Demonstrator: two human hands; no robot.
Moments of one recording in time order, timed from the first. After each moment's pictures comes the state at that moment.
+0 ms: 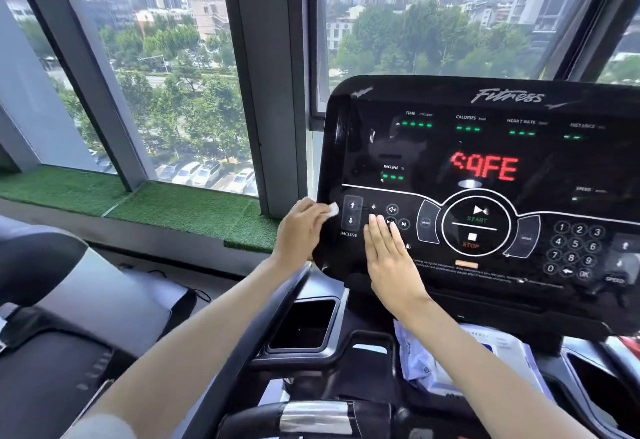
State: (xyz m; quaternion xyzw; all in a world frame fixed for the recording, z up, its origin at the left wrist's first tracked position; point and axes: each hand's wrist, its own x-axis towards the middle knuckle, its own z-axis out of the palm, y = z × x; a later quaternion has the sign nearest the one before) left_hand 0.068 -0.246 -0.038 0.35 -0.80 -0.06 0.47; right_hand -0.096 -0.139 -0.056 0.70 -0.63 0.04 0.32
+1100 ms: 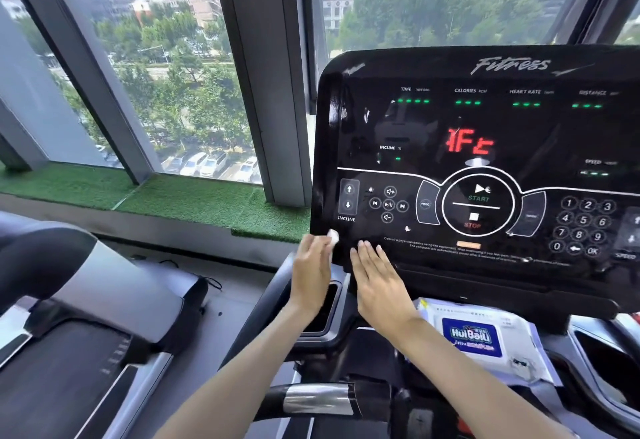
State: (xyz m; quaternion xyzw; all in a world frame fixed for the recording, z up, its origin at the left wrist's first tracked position) left_hand 0.052 -0.180 -0.104 0.44 -0.74 -0.14 0.49; right_hand -0.074 -0.111 -0.098 0.73 -0.65 0.08 0.17
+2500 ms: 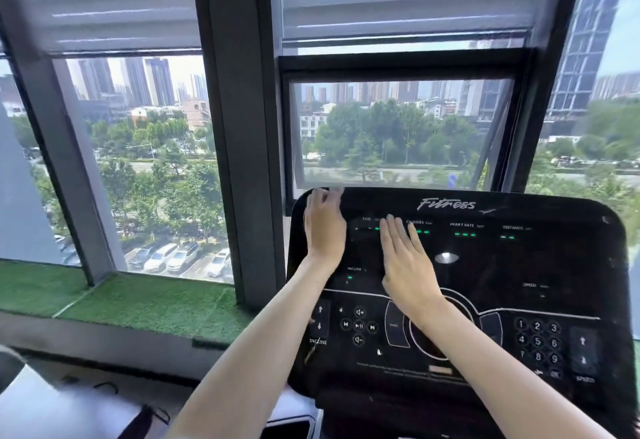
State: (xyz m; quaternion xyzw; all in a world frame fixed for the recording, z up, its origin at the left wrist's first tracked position) left_hand -0.058 -0.284 0.126 0.40 -0.71 -0.01 0.57; right_hand -0.174 -0.188 0.087 0.63 -0.69 0.16 0.32
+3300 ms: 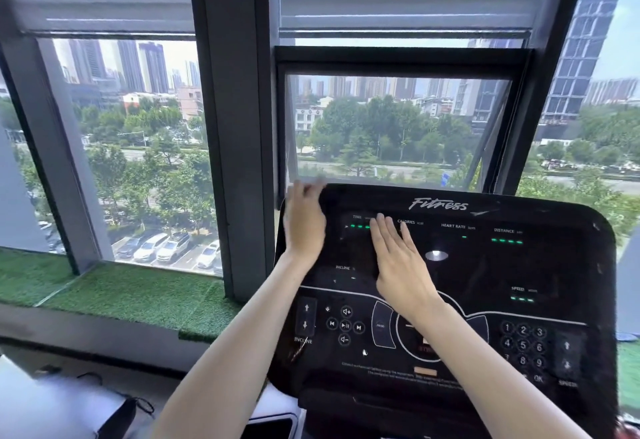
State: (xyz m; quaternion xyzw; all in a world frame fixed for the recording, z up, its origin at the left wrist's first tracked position) left_hand -0.051 -0.305 0.122 0.41 -0.71 0.02 0.57; right_hand -0.184 -0.186 0.088 0.65 -0.67 0.16 0.31
